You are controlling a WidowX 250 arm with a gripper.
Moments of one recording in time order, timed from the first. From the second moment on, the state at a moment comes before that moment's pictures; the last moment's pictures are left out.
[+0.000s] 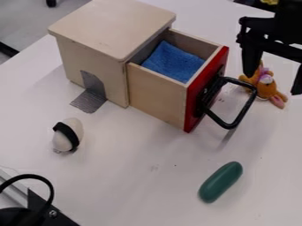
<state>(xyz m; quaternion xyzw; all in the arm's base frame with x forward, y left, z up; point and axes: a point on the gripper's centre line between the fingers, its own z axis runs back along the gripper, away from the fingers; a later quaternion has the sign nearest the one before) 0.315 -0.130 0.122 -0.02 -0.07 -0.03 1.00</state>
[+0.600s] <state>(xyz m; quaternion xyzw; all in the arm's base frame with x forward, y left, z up) 0.230 -0.065 0.102 -0.01 -0.05 -0.01 1.00</state>
